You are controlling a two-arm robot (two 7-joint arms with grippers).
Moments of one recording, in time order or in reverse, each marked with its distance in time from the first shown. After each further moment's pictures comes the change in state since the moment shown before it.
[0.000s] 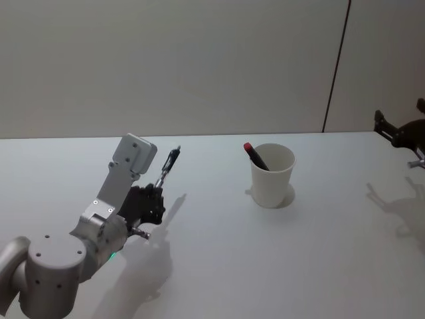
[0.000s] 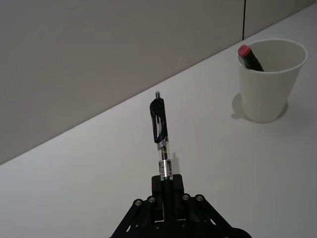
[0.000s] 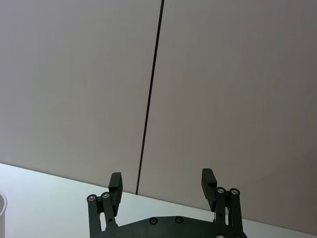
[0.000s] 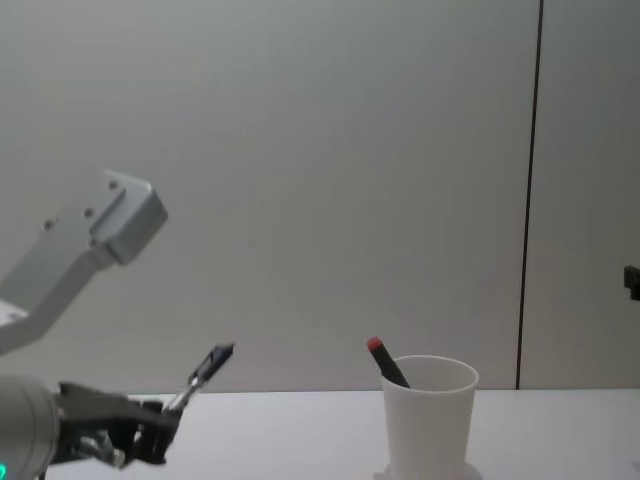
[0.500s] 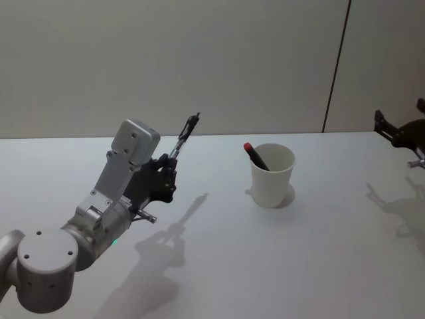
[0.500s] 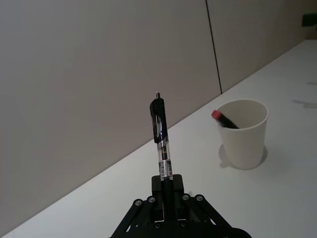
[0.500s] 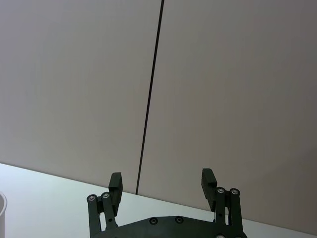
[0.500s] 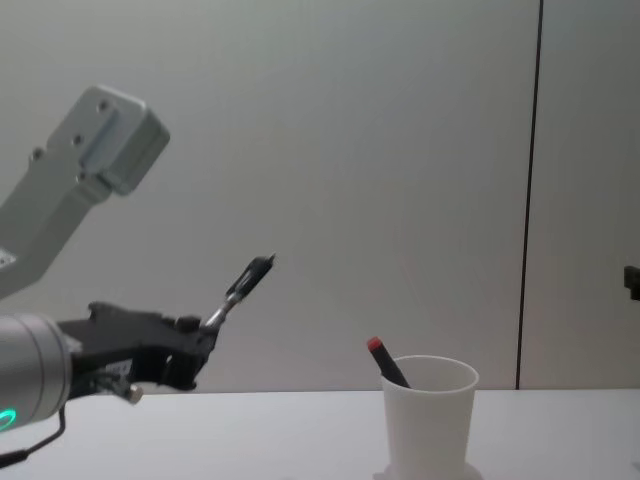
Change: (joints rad) left arm -0.003 0.015 -0.009 -0.023 0.056 -0.216 -0.089; right arm 0.000 0.000 0.000 0.000 0.000 0.000 0.000
